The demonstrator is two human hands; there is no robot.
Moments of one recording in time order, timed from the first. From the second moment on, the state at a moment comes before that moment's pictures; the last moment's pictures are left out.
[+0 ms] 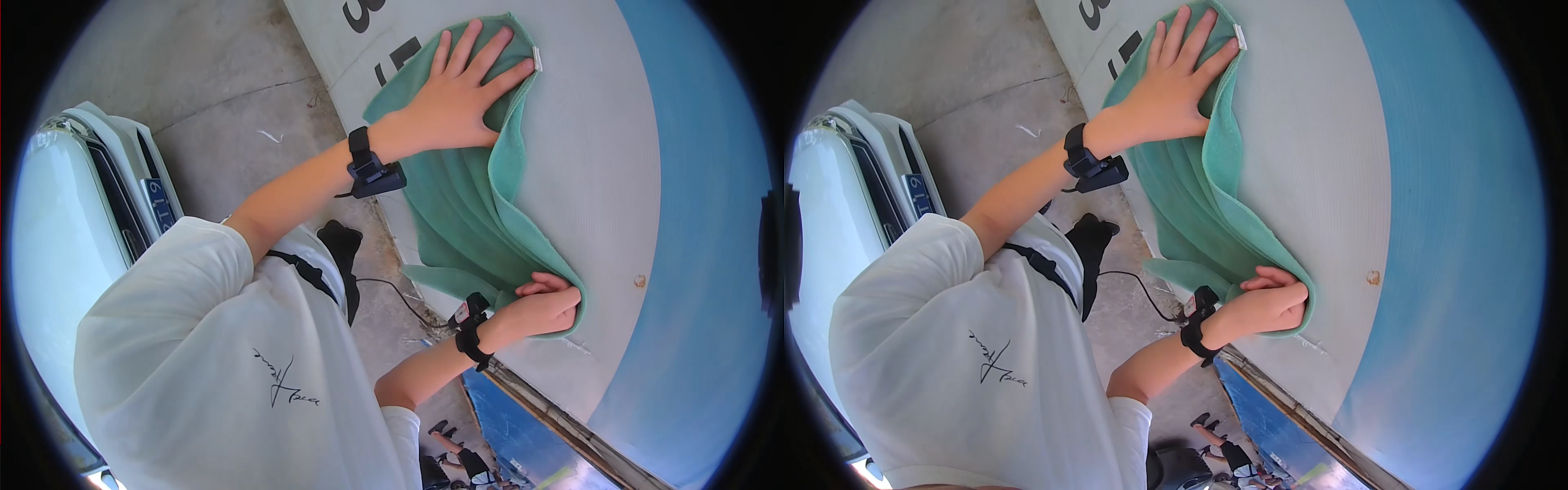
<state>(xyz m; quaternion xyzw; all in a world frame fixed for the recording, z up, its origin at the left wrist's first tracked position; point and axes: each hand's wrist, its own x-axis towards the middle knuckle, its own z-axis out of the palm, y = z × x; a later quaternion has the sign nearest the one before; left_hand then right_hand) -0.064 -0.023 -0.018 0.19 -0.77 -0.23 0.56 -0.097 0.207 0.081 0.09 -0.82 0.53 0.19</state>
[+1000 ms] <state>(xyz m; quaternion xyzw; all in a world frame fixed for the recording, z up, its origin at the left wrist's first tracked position) -0.050 -0.053 -0.070 0.24 -0.78 -0.23 0.53 -0.106 0.228 -0.031 0.15 -0.85 0.51 -0.01</state>
